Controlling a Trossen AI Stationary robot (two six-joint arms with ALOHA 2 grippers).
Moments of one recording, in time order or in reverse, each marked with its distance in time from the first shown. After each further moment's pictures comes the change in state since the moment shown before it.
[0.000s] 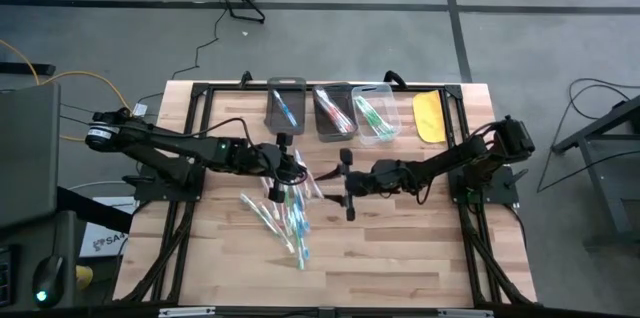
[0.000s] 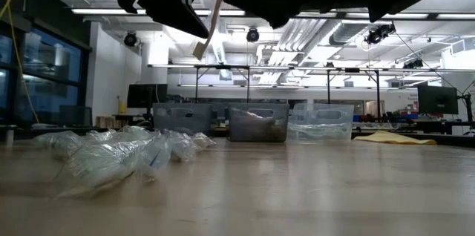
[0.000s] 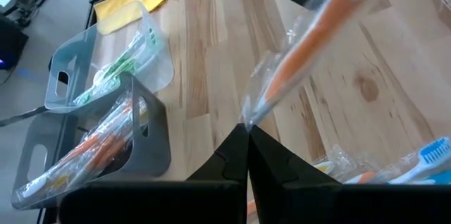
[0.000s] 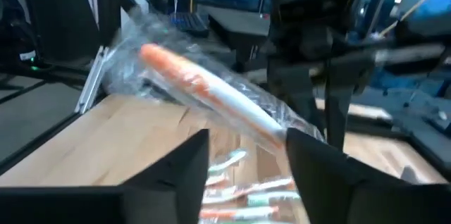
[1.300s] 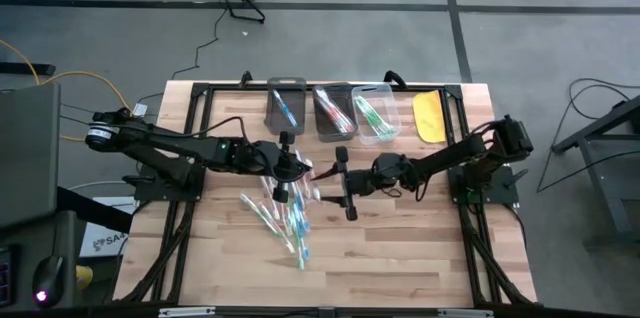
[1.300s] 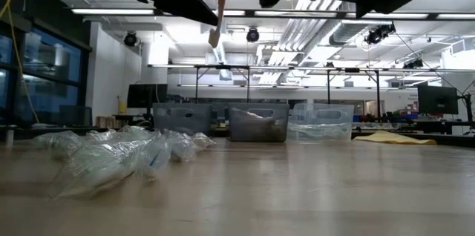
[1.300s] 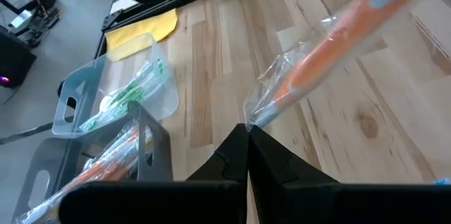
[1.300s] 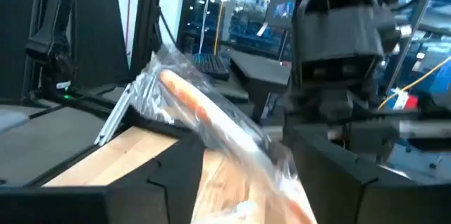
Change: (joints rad) left arm 0.000 0.000 0.000 0.104 0.020 0.003; right arm -0.026 0.015 0.033 0.117 -0.155 -0.081
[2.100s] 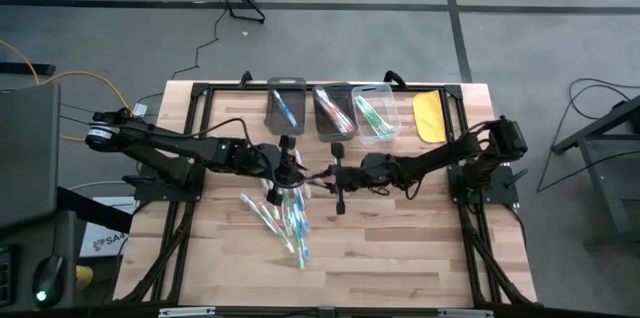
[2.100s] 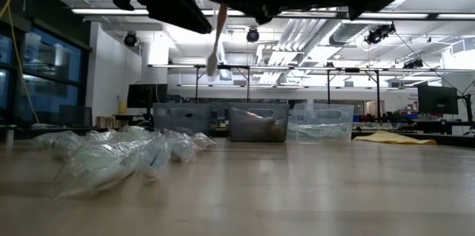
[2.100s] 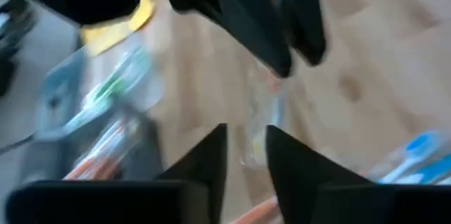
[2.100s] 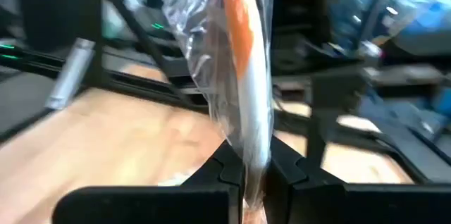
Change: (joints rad) left arm -0.003 0.000 0.005 -0.089 0.034 0.079; right arm -0.025 0.033 0.072 -0.188 0.133 0.014
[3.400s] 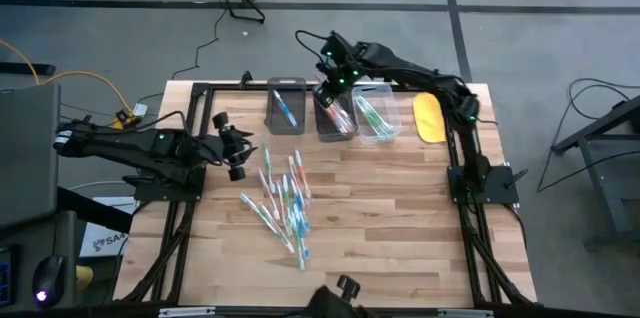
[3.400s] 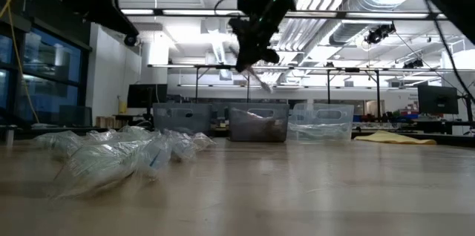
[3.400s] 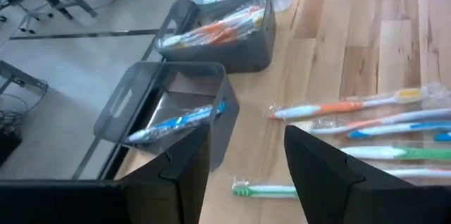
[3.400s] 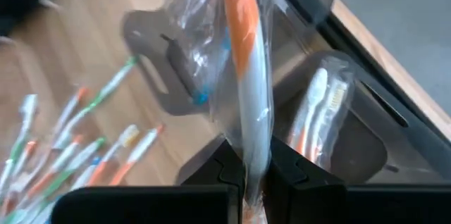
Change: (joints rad) left arm 0.001 -0.585 -0.239 -0.379 -0.397 -0.373; right arm -0.664 0.379 1.146 -1.711 -0.285 0.380
